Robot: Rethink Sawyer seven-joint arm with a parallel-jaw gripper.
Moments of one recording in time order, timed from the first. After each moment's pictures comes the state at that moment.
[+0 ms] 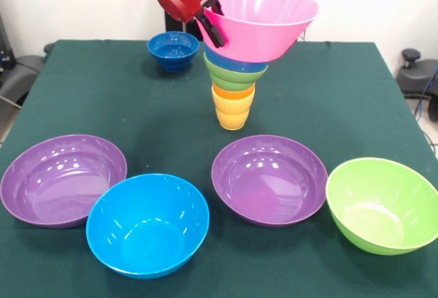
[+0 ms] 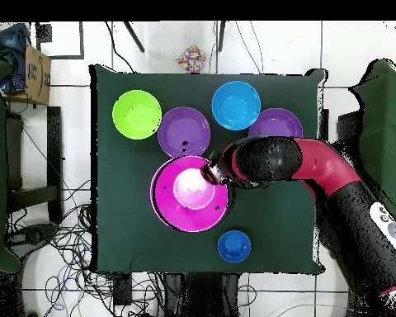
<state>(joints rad) -0.99 -0.64 0.91 1.78 -0.34 0.95 1.11</state>
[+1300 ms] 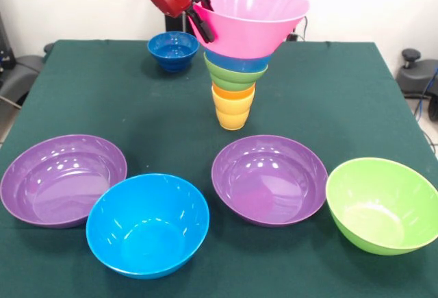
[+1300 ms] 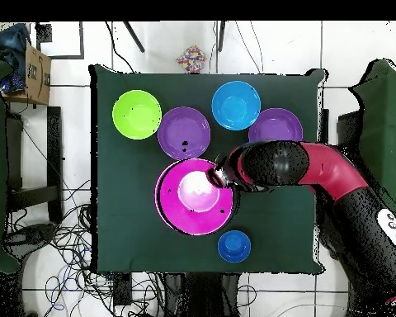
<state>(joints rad) -1.02 -0.65 0.91 1.79 -0.34 0.95 1.11</state>
